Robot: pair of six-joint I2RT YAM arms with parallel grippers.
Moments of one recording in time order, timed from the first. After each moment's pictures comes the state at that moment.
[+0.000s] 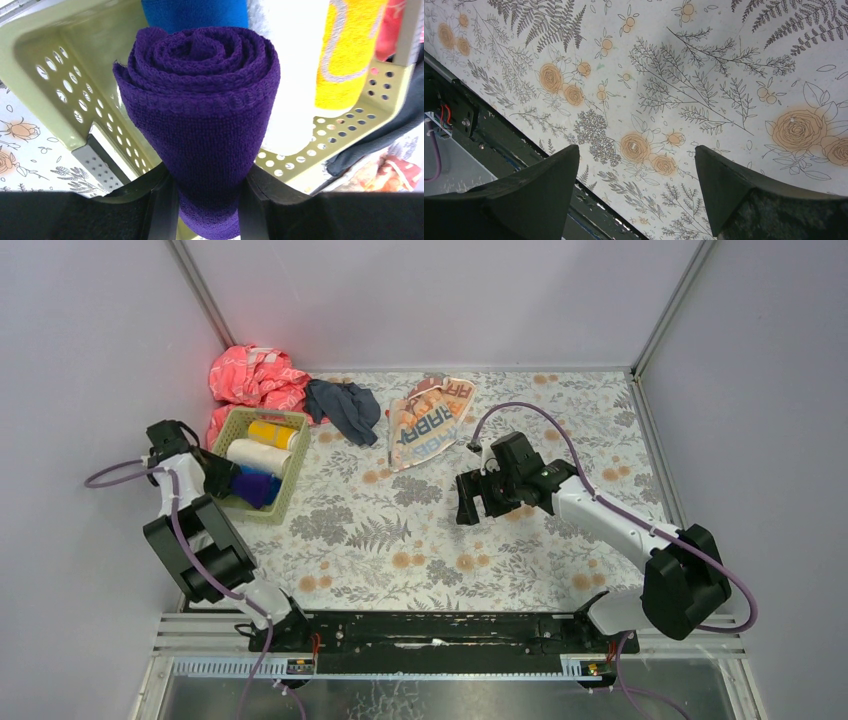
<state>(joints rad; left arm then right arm) 0.64 1.57 1.16 -0.63 0.20 -0.61 0.60 1.39 0.98 -0.55 -0.29 0.26</state>
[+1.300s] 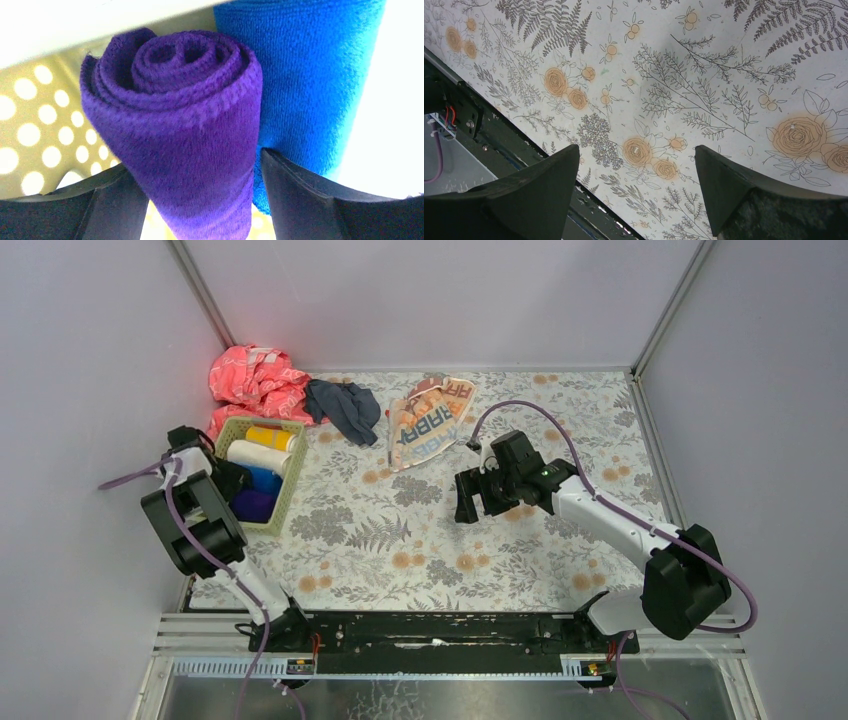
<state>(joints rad) 0.62 1.78 1.19 -0.66 0.03 -0.65 0.60 1.39 0.99 -0.53 -0.30 0.26</state>
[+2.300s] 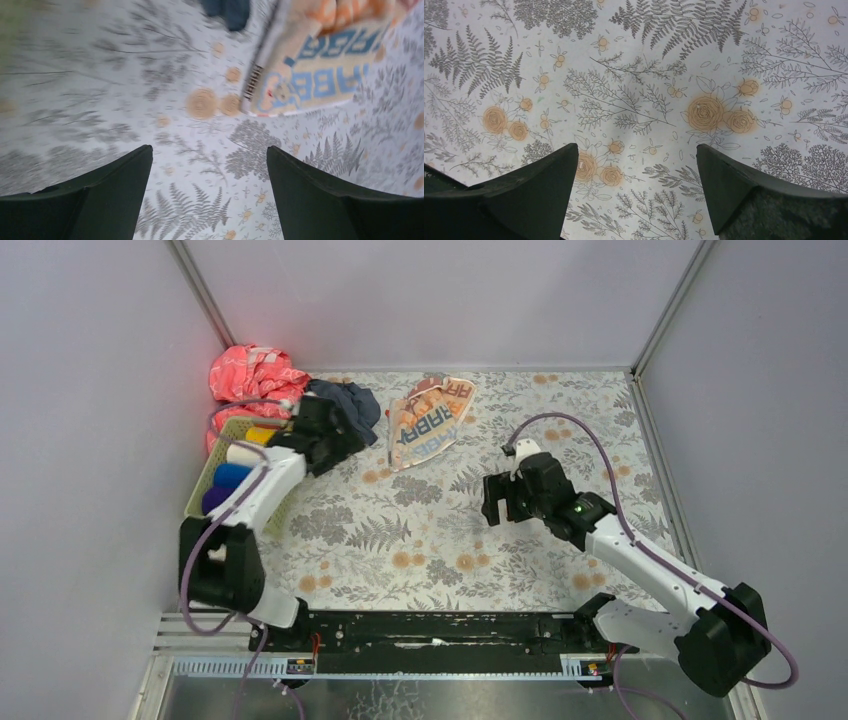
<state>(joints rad) -0.12 1.42 1.10 -0.53 -0.05 -0.71 0.60 1.09 0.79 -0.44 0.02 0.28</state>
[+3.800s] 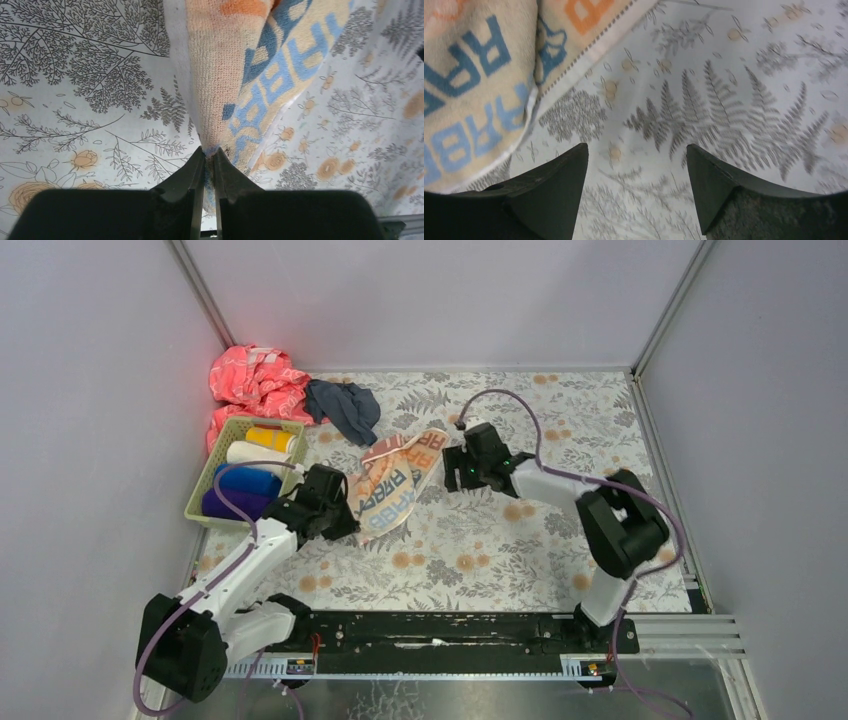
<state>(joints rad) -0.40 1.09 0.68 -0.62 -0.03 -0.78 0.60 1.70 1.02 -0.14 0.03 0.31</state>
